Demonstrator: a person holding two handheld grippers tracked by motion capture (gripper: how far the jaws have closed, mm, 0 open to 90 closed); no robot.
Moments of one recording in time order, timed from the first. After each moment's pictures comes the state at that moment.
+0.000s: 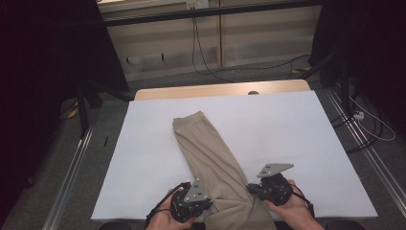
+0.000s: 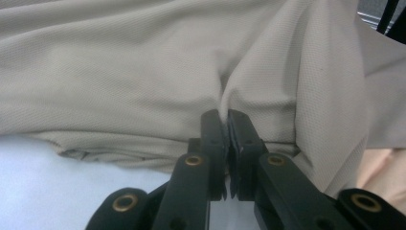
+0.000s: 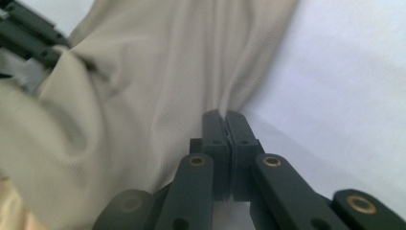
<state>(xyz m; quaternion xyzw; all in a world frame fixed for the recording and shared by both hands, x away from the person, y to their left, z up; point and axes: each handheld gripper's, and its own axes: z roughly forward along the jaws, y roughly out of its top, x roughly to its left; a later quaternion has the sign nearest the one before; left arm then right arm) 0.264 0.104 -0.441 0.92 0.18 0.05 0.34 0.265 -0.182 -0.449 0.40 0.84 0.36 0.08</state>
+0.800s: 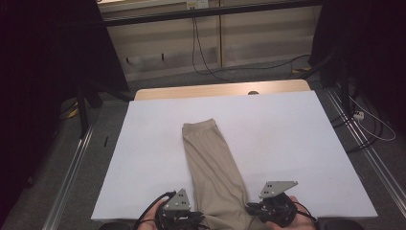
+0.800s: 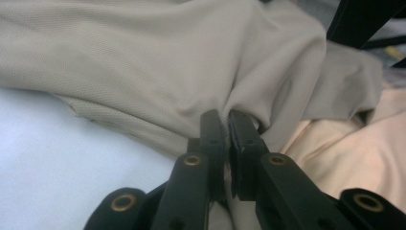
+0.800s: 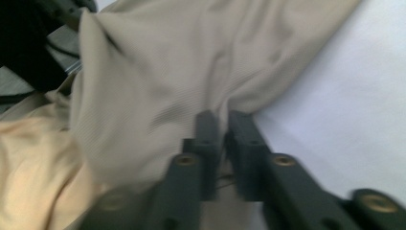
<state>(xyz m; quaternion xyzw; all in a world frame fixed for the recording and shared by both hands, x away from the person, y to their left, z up) 0.244 0.138 -0.432 0.91 0.20 -0.03 0.37 0.223 -0.176 -0.447 0.36 0.85 0.38 0.04</state>
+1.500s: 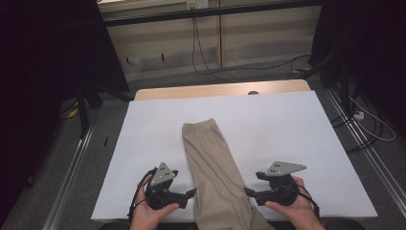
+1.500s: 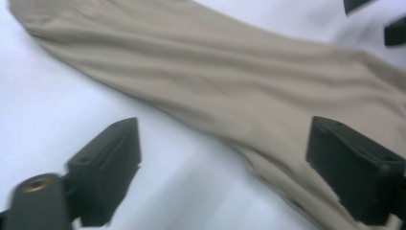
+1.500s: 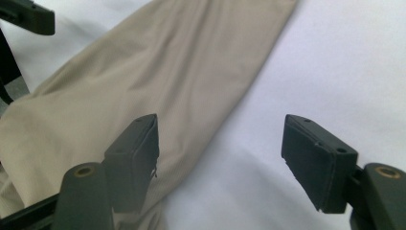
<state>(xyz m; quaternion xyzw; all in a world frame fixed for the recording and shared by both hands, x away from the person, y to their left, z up) 0.295 0.161 -0.424 0.84 0.31 0.11 0.43 0.261 -0.191 -0.436 0.40 0.80 0.43 0.11</state>
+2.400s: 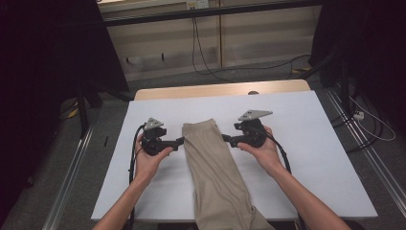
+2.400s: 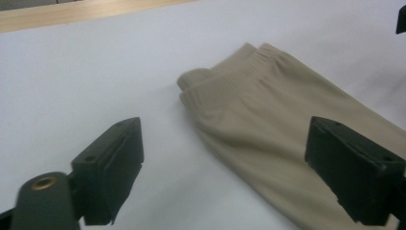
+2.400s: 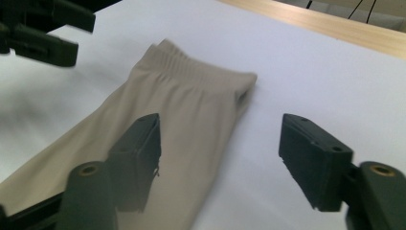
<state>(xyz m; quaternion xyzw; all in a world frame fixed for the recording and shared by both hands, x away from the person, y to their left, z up) 0.446 0.177 -0.420 0.79 0.41 0.15 0.43 0.418 -0.152 -0.414 0.40 0.78 0.46 0.16</state>
